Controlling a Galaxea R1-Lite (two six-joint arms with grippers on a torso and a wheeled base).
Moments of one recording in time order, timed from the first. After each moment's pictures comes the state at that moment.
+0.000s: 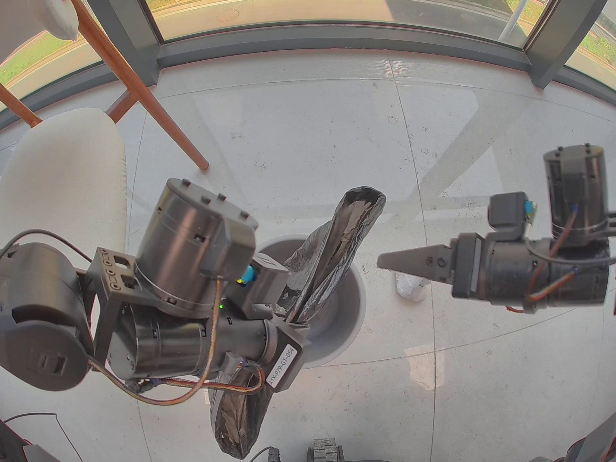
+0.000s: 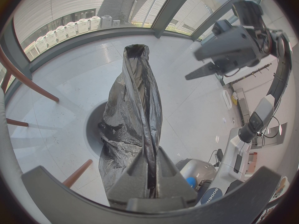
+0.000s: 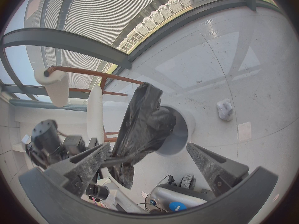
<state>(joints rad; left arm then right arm) -0.87 1.61 -1.02 0.09 0.11 -0.03 0.73 1.49 -0.93 -0.08 0.07 0.62</state>
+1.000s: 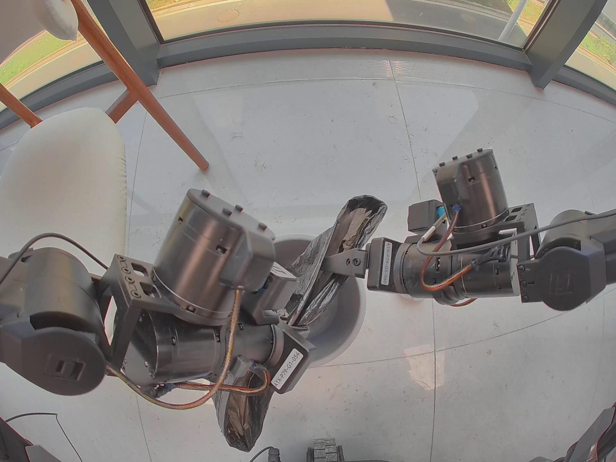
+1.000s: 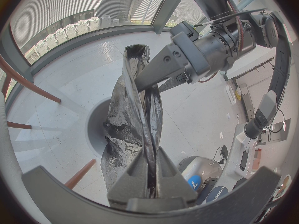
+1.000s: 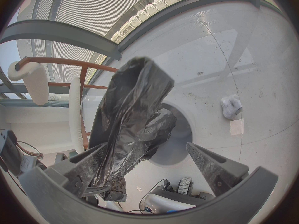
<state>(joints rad) -0.88 1.64 -1.02 0.09 0.16 0.00 0.74 1.81 -1.14 -0.08 0.03 0.62</state>
